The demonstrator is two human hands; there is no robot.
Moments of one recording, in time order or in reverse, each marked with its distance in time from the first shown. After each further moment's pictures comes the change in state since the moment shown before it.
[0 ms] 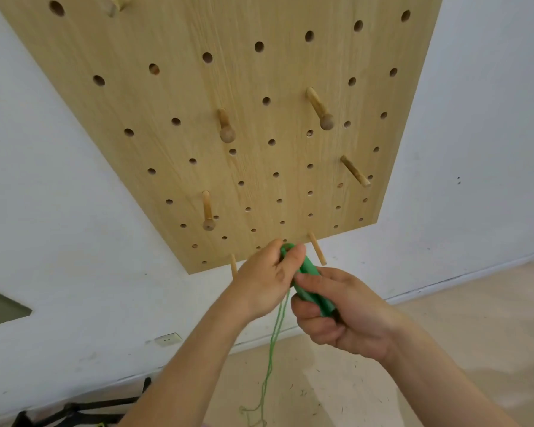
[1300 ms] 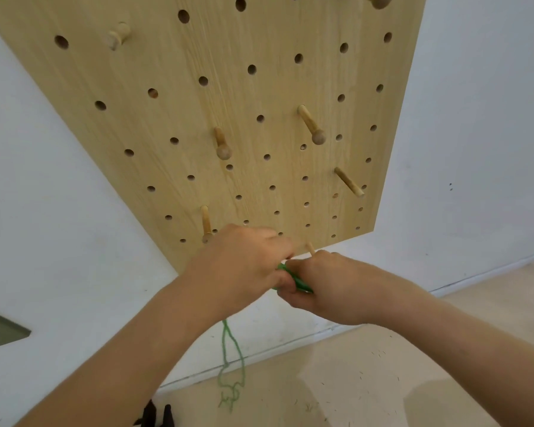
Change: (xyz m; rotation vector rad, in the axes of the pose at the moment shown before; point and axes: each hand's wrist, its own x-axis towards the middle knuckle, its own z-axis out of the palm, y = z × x) left_hand -0.006 0.037 -0.054 0.851 0.014 0.738; right_hand 0.004 -0.044 0.018 -1.786 0.189 -0.307
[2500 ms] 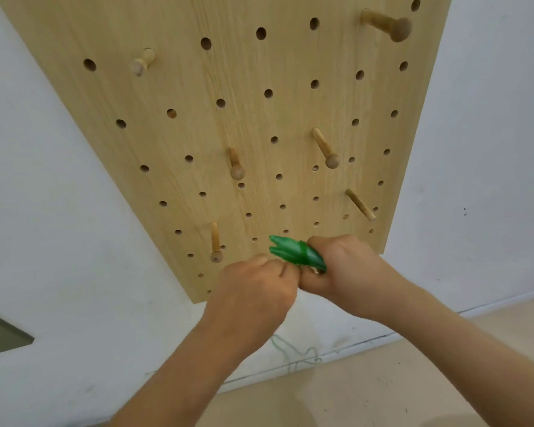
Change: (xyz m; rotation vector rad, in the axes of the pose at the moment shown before) left_hand -0.002 0.009 0.019 0.312 0.182 -0.138; right_hand 0.024 0.017 -0.021 0.101 0.329 0.021
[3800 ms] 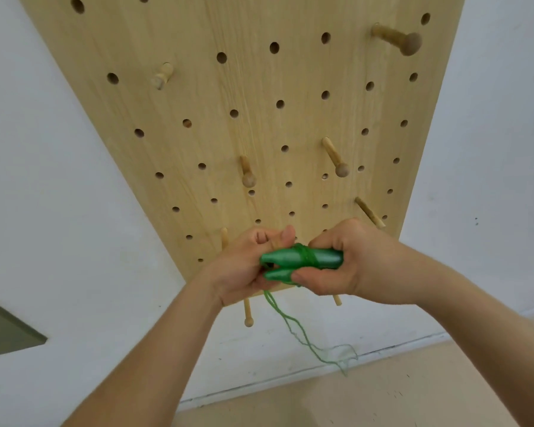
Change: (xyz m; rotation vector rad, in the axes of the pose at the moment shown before) left_hand 0.029 -0.047 0.011 -1.753 -0.396 -0.502; right_hand 0.005 -0.025 -0.046 0.371 -0.219 -0.076
